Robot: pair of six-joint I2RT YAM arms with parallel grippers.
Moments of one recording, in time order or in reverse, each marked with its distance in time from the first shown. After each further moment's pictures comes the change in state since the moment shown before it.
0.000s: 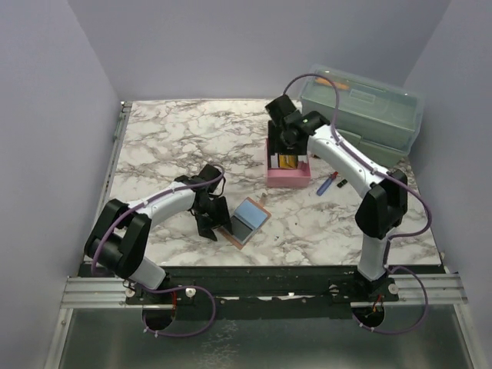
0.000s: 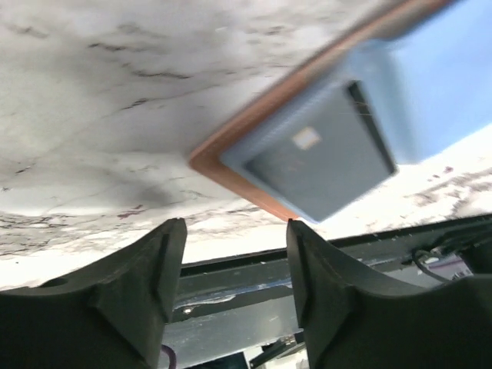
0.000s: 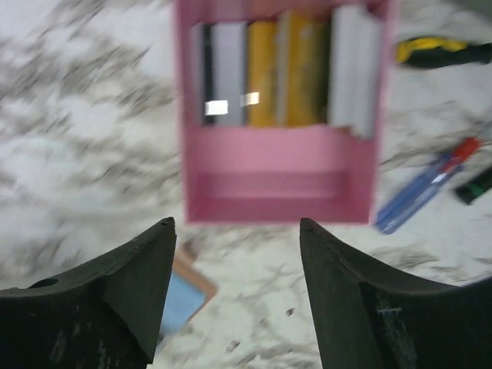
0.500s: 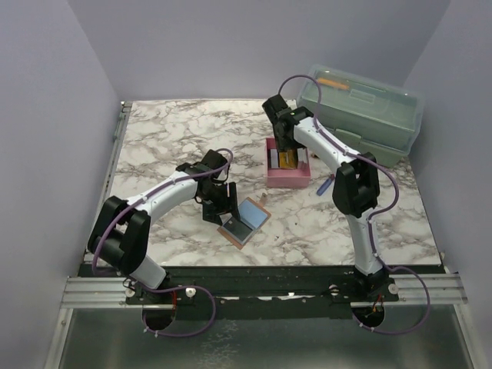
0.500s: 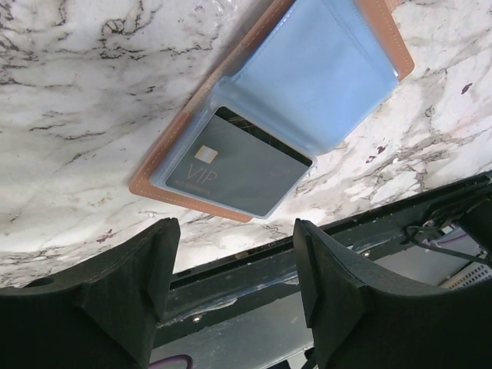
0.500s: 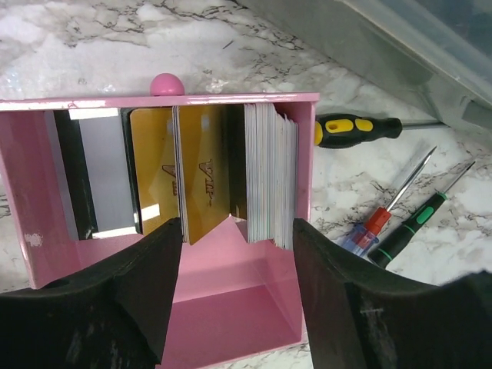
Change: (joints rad) left arm 0.000 0.023 0.179 -0.021 0.043 0.177; right arm -0.155 0.340 0.258 -0.046 0.252 -0.190
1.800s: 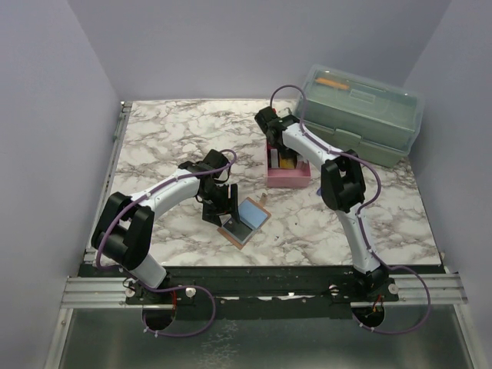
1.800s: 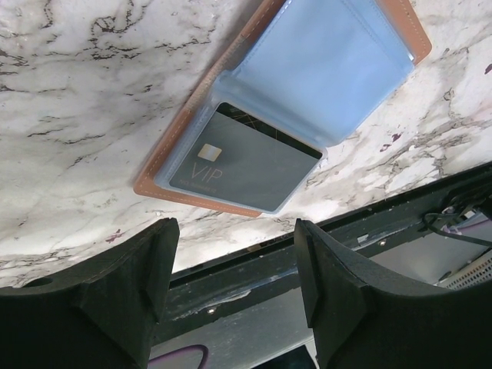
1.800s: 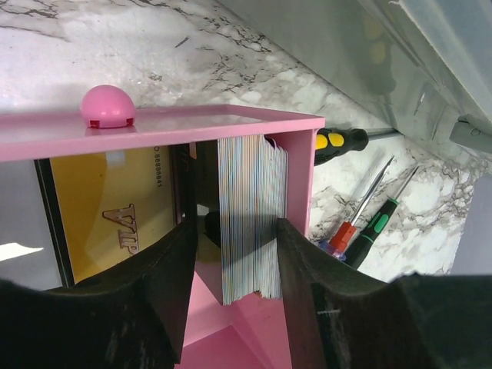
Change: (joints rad) left arm 0.003 0.045 0.032 -0.036 0.018 0.082; right arm 0.026 0.168 0.053 -0.026 0.197 -0.080
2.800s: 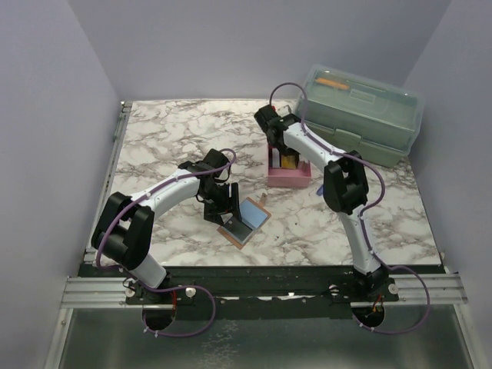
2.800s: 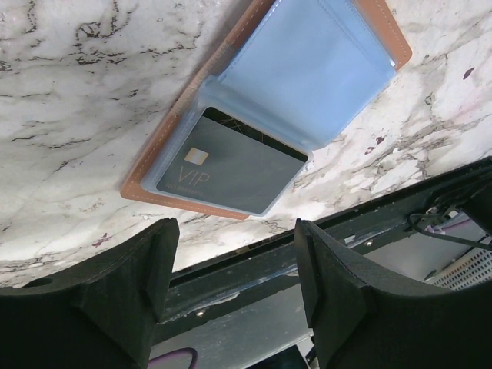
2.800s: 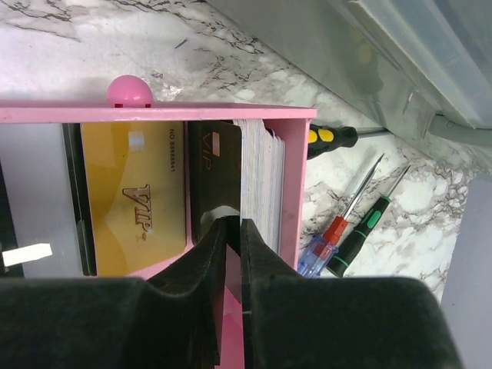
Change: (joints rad) left arm 0.004 0.000 0.000 0.021 0.021 -0.035; right arm 0.006 -0.042 -0.027 0.013 0.013 -0.016
